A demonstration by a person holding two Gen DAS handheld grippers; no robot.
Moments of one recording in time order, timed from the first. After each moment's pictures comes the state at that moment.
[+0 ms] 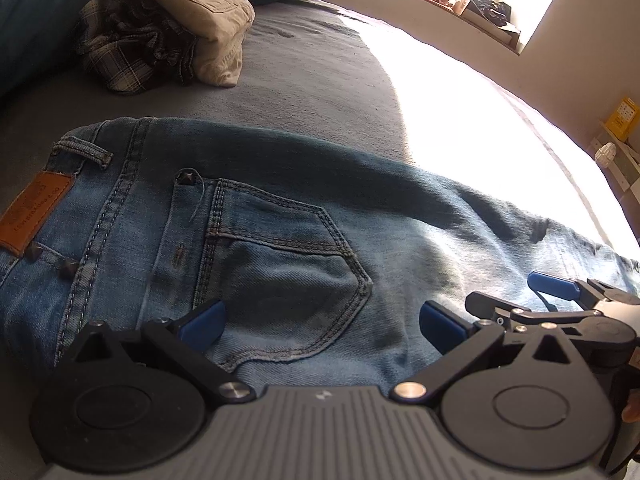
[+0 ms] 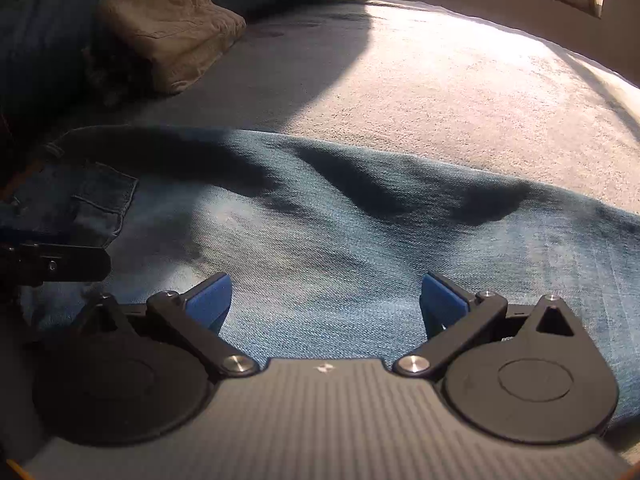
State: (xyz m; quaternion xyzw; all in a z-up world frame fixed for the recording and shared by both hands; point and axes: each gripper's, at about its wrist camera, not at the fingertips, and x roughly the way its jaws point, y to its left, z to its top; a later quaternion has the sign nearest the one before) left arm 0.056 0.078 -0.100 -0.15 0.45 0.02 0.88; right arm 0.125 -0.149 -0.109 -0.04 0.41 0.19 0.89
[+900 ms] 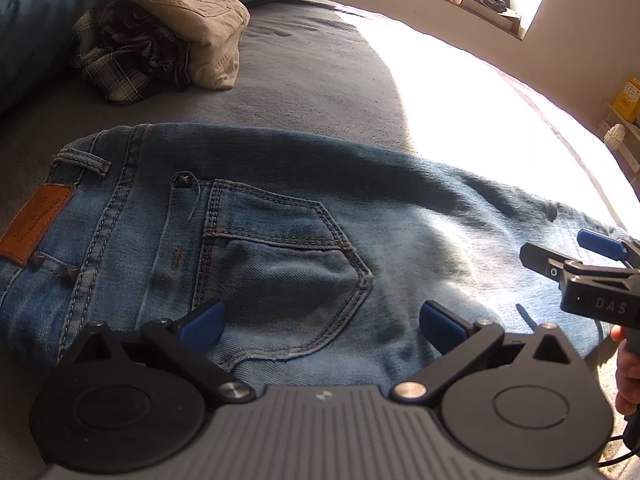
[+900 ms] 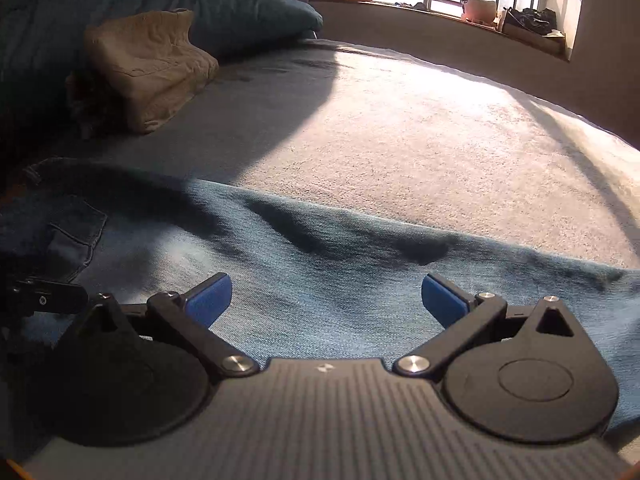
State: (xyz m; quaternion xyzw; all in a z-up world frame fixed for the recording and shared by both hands) left arm 0.057 0.062 -0.098 -0.12 0.46 0.03 0.88; right arm 0.125 -0.172 -0.089 -0.07 0.34 0.14 0.93
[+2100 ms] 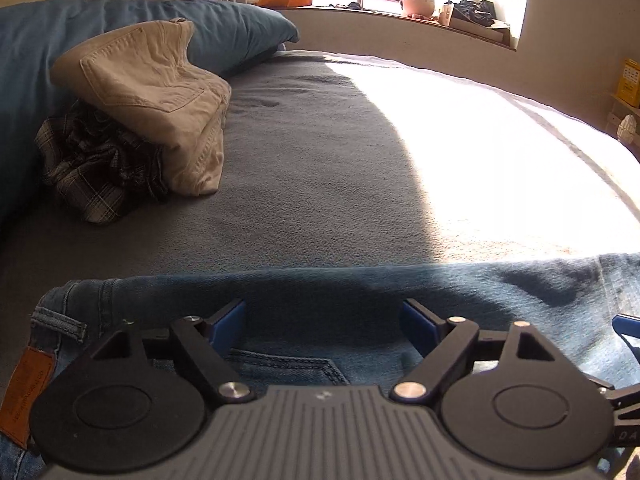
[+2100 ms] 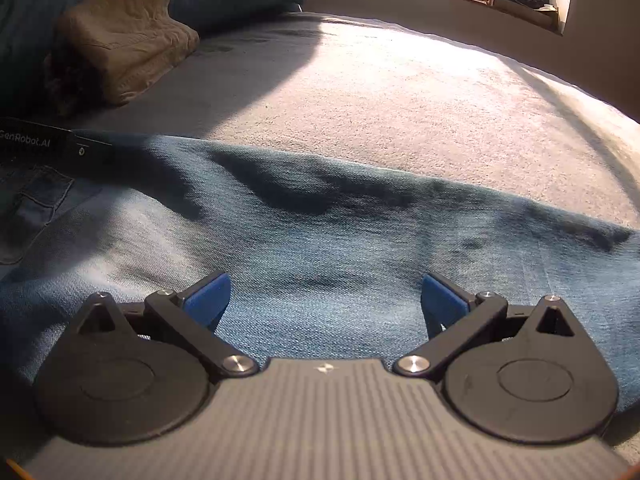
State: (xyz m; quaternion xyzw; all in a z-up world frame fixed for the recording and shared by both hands) left arm 0.133 0.062 -0.096 -0.05 0.40 0.06 0.91; right arm 0.128 -0.186 -0.124 -0.06 0.37 0.13 0.92
